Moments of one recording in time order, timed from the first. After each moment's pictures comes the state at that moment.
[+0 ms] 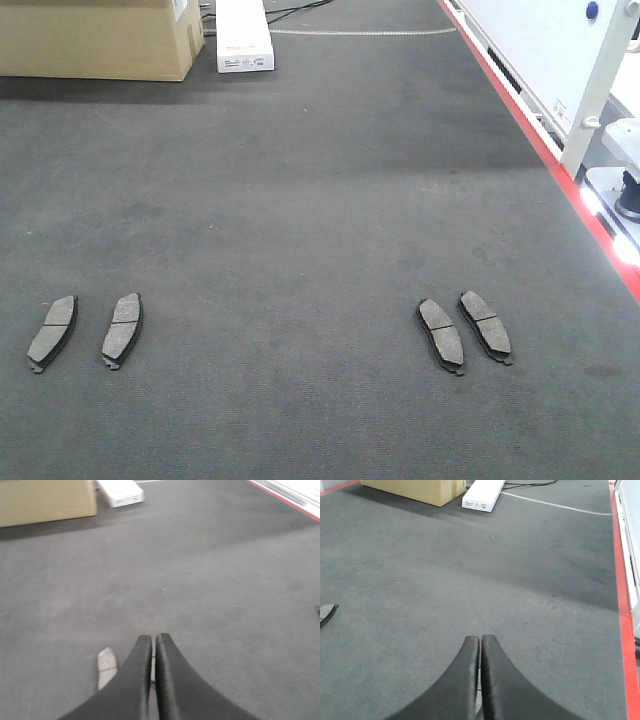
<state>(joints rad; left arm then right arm) -0.17 0.51 -0.78 0.02 0.72 0.02 0.24 0.75 -1.03 0.13 0.72 -0.22</state>
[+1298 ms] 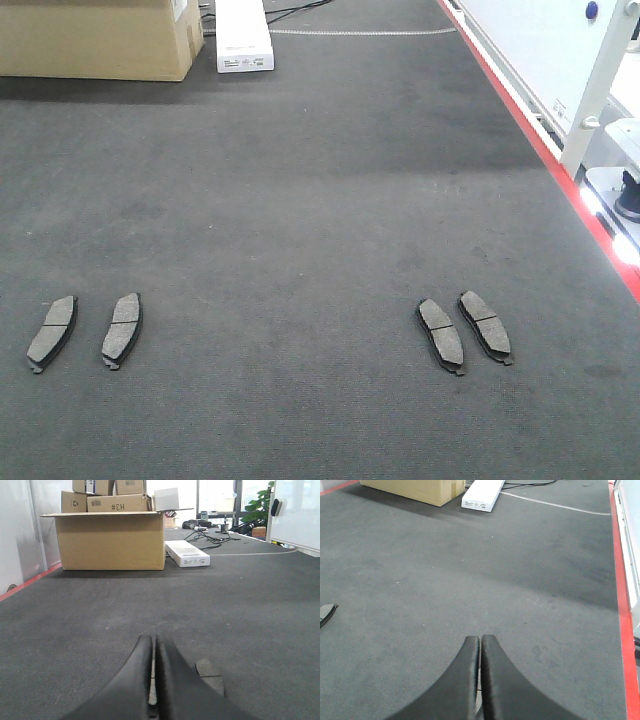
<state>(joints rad) 0.06 -0.01 0.03 -0.01 0.05 0.02 0.24 0.75 -1.03 0.13 0.72 -0.22</state>
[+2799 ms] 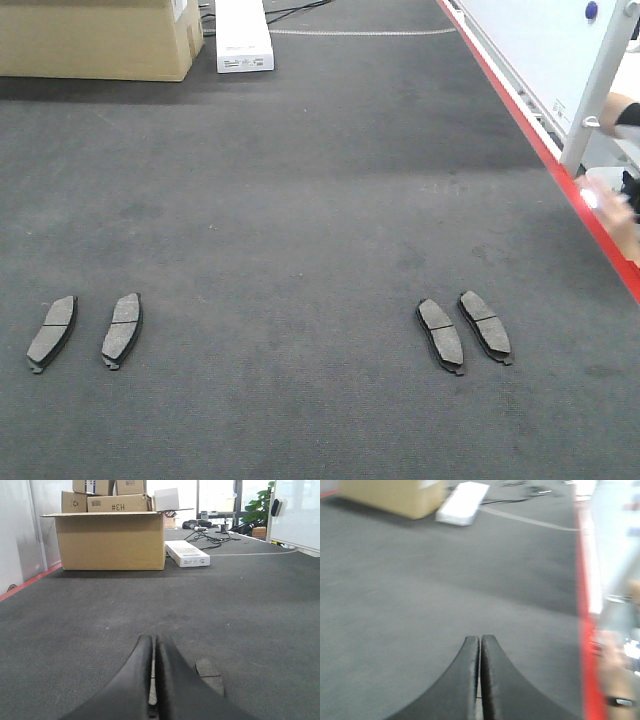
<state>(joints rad) 0.06 -0.01 0.03 -0.01 0.05 0.02 0.11 0.65 -1.03 0.11 0.74 -0.25</state>
